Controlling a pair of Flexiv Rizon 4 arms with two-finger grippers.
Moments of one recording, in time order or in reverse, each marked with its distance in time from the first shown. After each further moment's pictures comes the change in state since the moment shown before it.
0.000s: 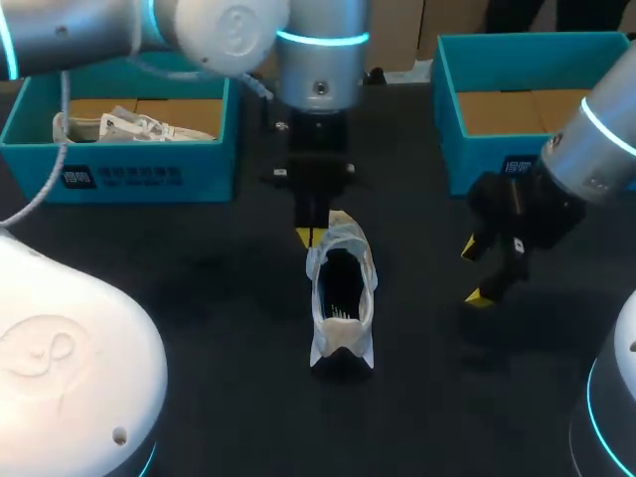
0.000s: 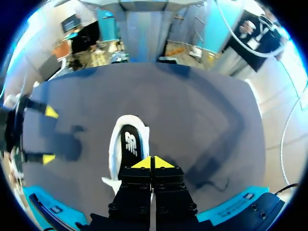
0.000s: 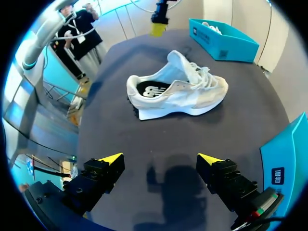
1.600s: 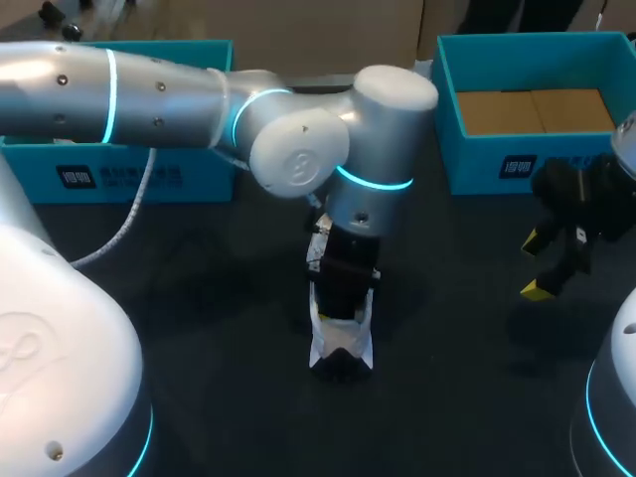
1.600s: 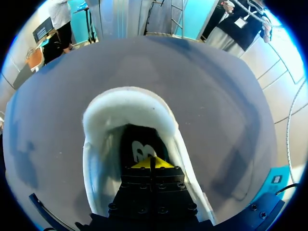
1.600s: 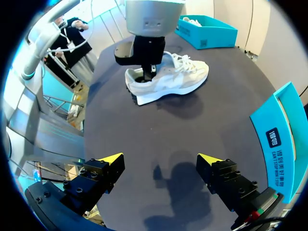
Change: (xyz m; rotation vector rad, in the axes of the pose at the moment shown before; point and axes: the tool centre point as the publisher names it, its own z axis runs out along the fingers) left arm -0.042 0.016 0.154 -0.018 0.093 0.128; right arm 0.008 -0.053 -0.051 0.022 -0.019 0.133
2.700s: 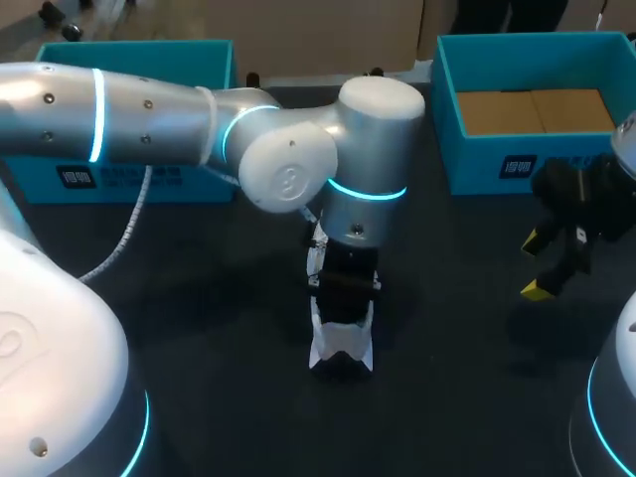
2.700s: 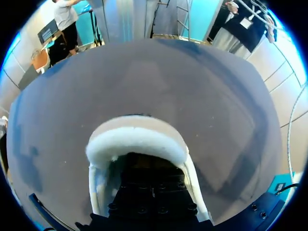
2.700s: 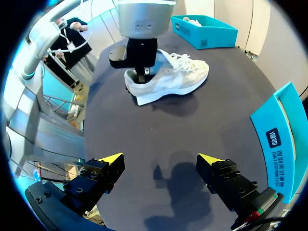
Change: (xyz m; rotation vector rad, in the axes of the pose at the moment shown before) left arm -0.009 -0.017 0.007 0.009 -0.039 -0.024; right arm 0.000 0.000 0.000 -0.001 0.000 0.000
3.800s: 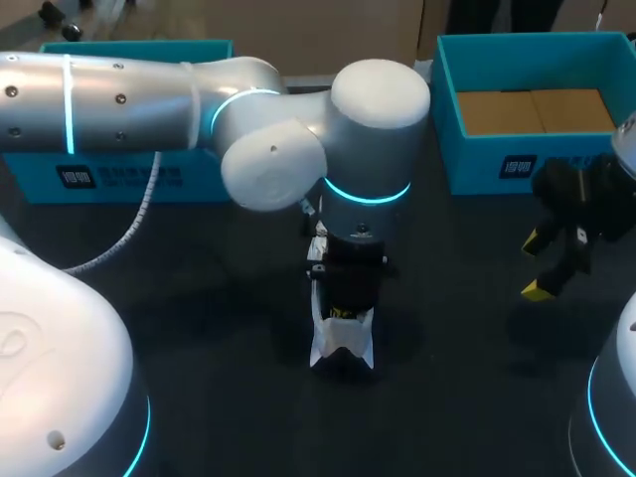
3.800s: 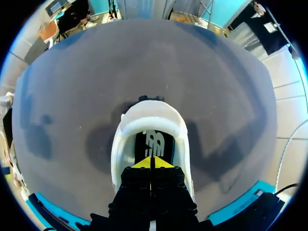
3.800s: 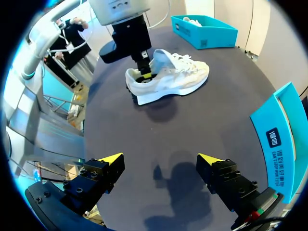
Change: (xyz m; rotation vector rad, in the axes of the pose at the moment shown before) left arm 0.000 0.016 -0.052 -0.277 -0.049 -0.151; right arm 0.001 -0.001 -0.001 -0.001 -0.001 0.000
